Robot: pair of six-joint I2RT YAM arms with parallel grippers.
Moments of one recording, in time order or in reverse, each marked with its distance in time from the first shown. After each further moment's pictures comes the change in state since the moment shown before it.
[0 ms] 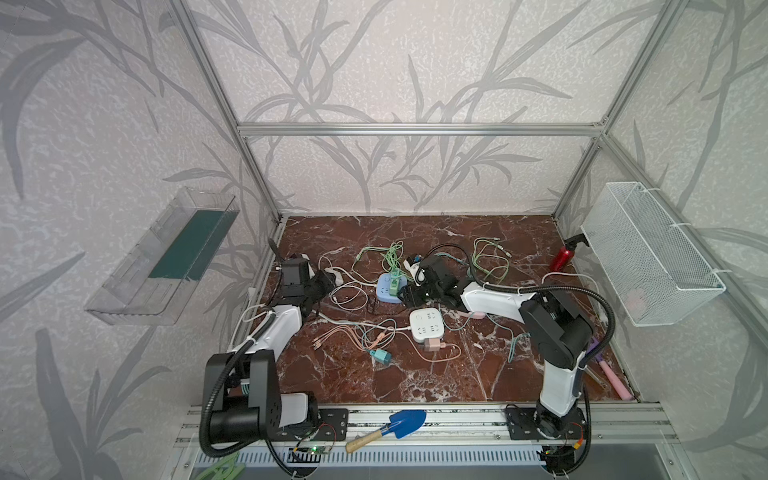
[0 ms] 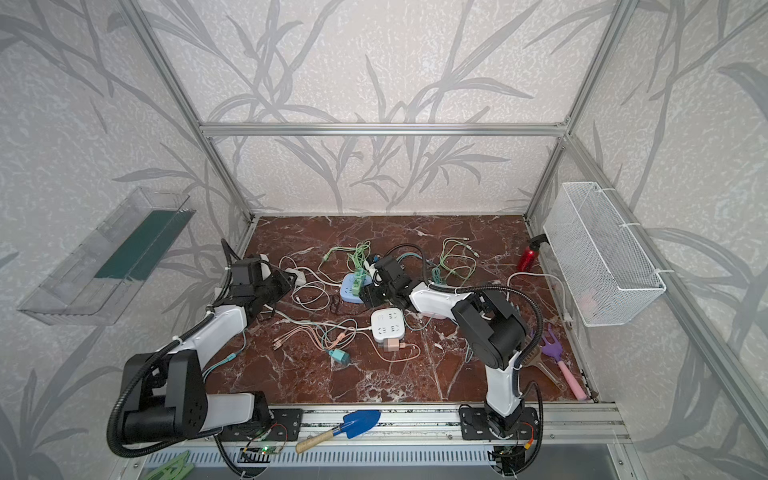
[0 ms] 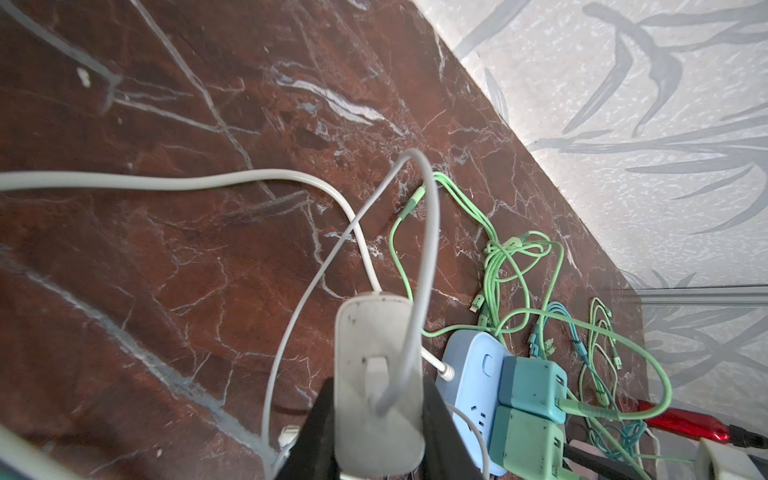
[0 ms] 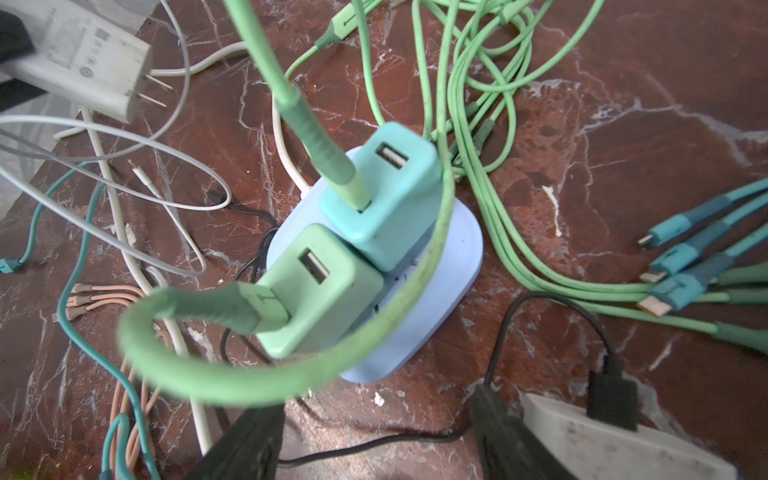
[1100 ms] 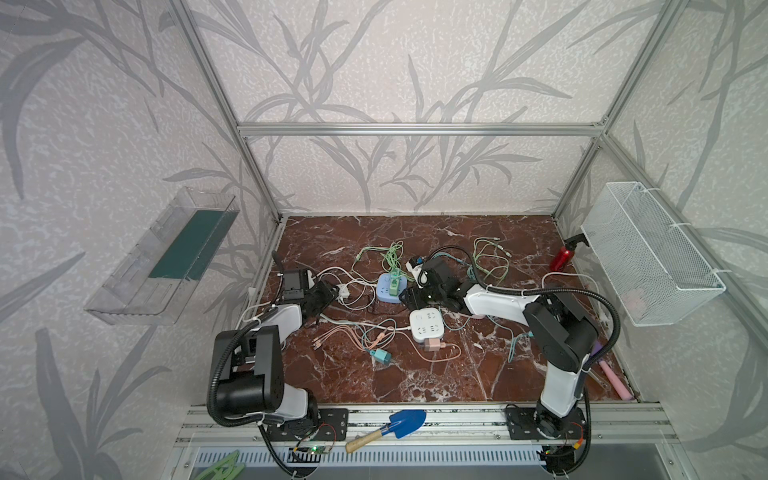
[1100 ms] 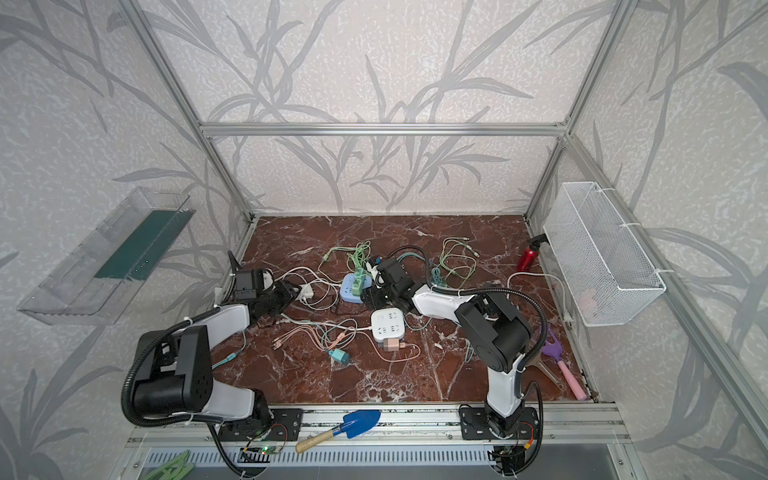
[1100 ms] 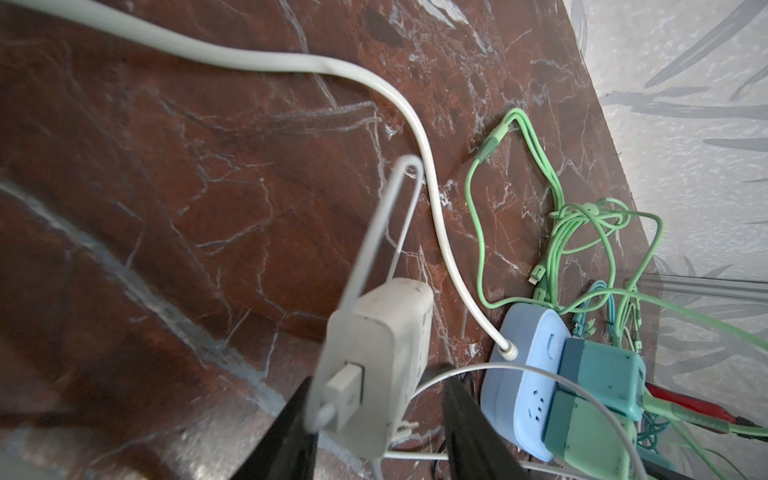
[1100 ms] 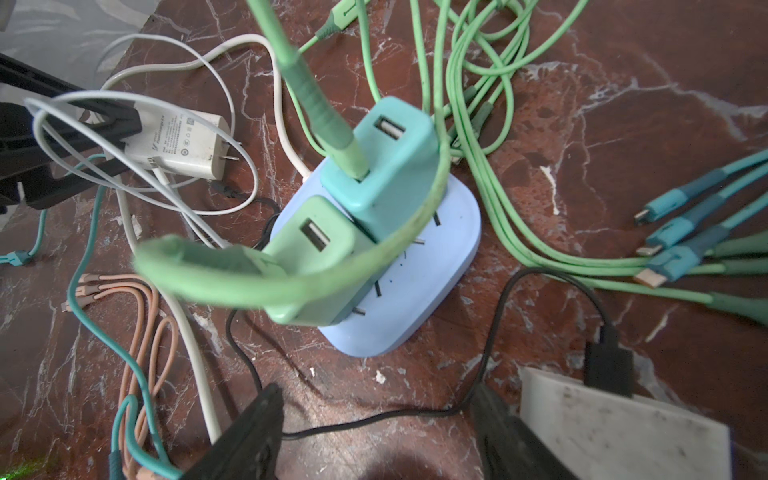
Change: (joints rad) left arm 0.043 0.080 -0.033 -0.038 0.054 0.030; right arm 0.000 -0.032 -0.045 0.014 -0.003 0.012
